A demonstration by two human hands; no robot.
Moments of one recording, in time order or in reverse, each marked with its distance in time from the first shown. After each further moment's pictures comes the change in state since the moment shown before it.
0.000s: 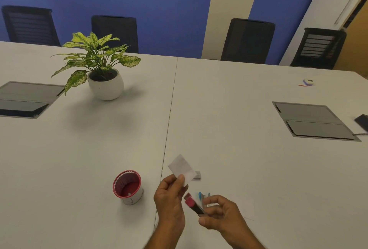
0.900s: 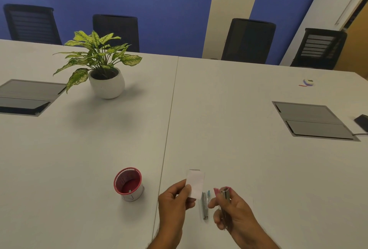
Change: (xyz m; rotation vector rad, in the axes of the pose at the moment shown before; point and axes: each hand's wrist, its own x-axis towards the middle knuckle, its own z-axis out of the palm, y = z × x) left_hand -0.018 -0.005 -0.015 0.404 -0.120 0.033; right_hand -0.011 -0.017 -0.011 0.396 0.013 0.025
